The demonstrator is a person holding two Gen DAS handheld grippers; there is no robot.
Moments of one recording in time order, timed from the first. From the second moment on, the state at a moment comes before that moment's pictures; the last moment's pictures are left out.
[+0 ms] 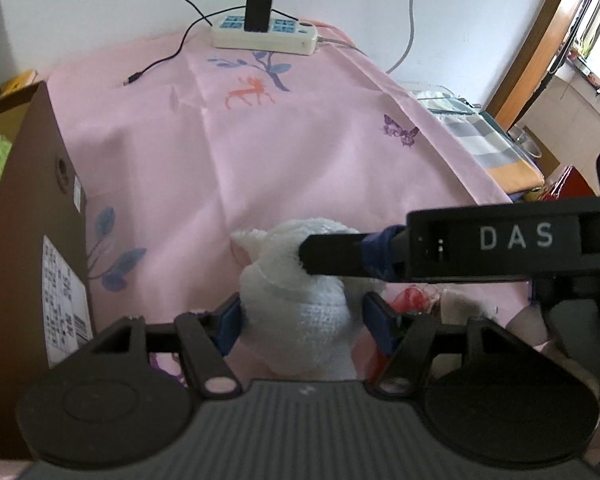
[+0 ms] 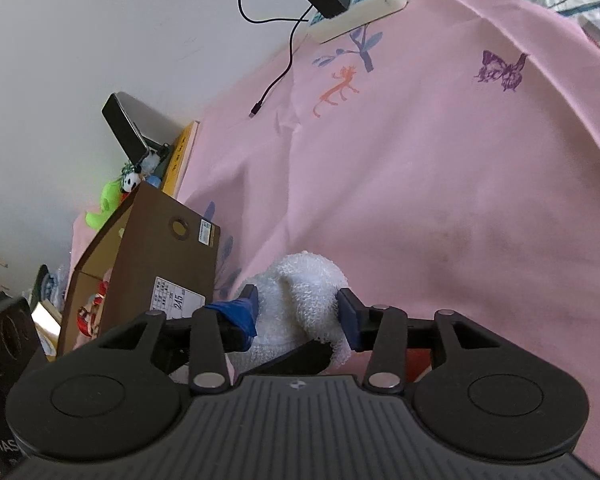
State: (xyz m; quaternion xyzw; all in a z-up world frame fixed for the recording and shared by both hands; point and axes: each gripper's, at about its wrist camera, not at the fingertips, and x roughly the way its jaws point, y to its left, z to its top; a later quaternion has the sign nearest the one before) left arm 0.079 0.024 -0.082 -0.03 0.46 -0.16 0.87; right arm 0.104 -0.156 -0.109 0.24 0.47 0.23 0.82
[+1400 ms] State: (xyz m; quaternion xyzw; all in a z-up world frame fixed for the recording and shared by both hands) left arm -0.026 0.152 0.045 -0.03 0.28 -0.16 0.95; right arm -0.001 -0.021 0.006 0.13 0.25 0.33 0.90
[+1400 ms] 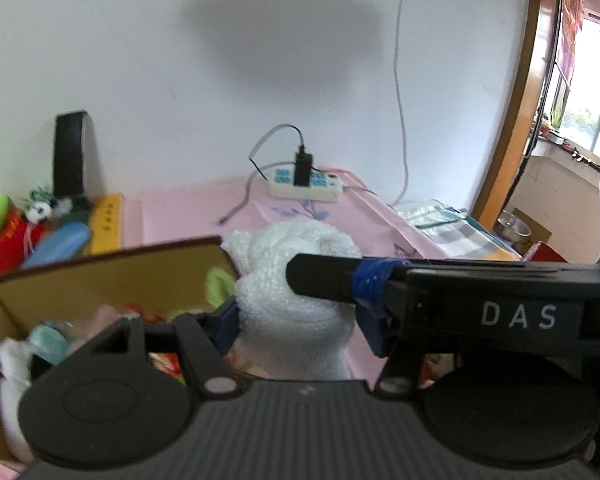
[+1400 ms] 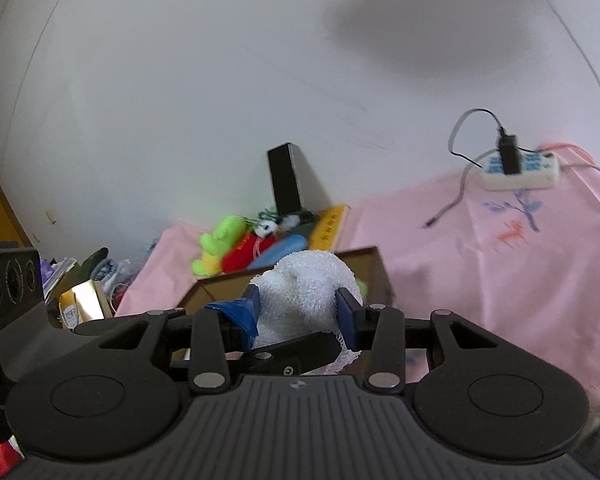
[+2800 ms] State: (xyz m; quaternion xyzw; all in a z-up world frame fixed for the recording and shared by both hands) left arm 0.103 0.240 -0.035 -0.10 0.40 -0.15 0.90; right arm 0.099 0.064 -0.044 0.11 0.33 0.19 0.92
